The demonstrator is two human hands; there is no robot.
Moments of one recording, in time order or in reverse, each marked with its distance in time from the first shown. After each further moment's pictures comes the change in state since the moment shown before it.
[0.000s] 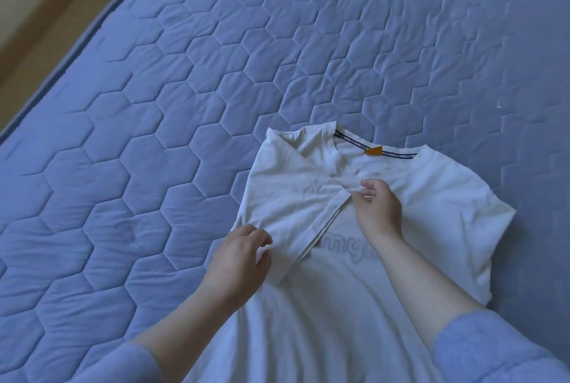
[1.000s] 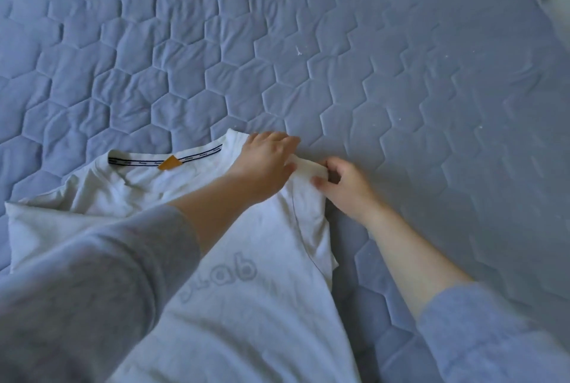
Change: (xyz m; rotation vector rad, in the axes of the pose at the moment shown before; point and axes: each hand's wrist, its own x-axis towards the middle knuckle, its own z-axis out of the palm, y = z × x) left_hand 0.197 0.305 0.162 0.392 -0.282 0.659; right_hand 0.100 0.186 -0.200 0.239 -0.110 -0.078
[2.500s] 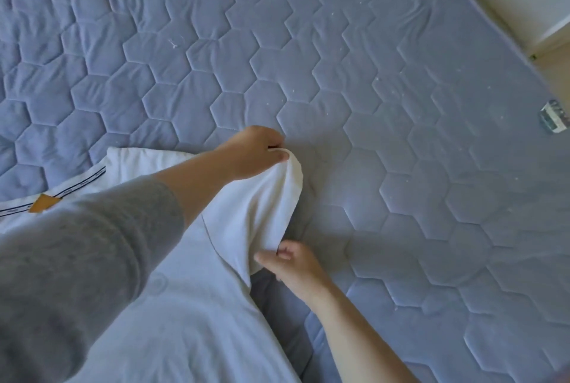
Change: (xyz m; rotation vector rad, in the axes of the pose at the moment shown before) left_hand 0.084 0.130 0.041 -0.192 -0.354 0.062; right_hand -0.136 0.075 0.001 0.586 -0.055 0.438
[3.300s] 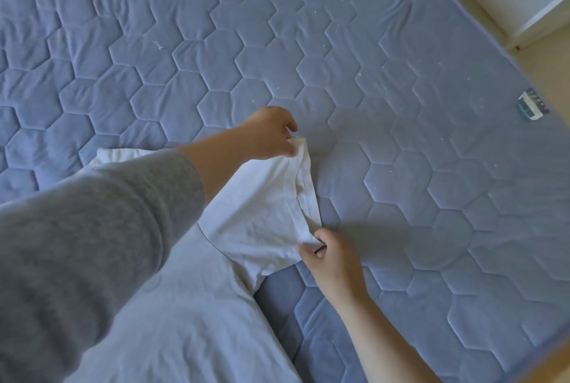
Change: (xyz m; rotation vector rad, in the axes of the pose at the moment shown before) left_hand 0.014 0.052 -0.004 -0.038 -0.006 -0.013; right_hand -0.025 0.030 -0.053 -0.559 0.513 -0.171
